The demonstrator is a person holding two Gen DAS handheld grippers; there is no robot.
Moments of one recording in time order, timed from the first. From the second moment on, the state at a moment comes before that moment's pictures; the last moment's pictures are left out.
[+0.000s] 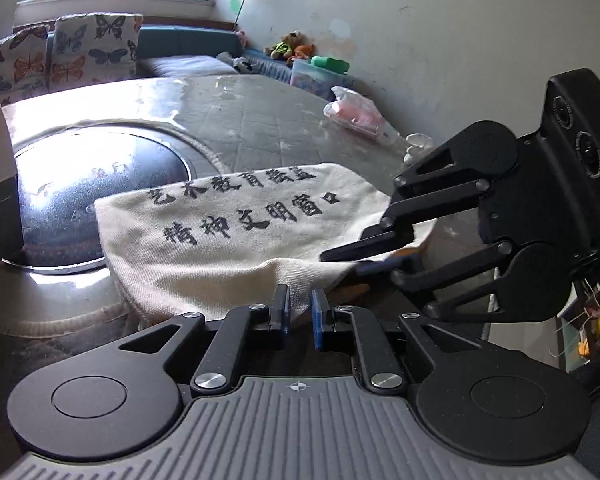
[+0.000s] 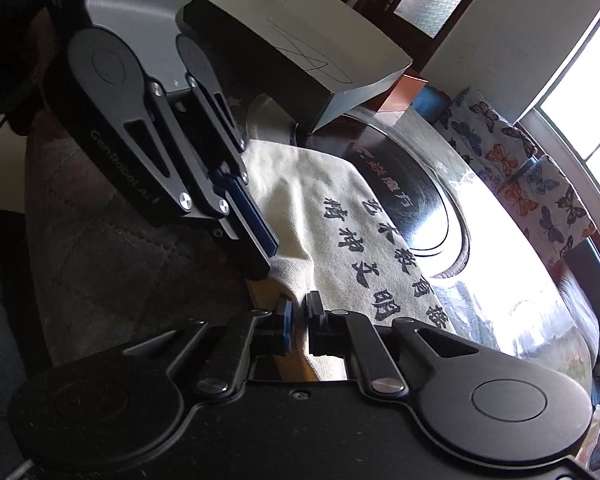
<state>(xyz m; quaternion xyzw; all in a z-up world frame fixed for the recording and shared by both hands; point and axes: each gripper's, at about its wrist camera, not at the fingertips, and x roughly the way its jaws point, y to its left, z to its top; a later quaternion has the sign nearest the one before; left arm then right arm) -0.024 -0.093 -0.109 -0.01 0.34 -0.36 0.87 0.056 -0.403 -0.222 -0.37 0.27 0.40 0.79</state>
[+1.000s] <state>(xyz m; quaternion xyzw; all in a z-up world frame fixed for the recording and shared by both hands) -0.015 -0.109 -0.102 0.01 0.37 -0.36 0.86 0.068 -0.426 -0.215 -0.23 0.33 0.37 0.84</state>
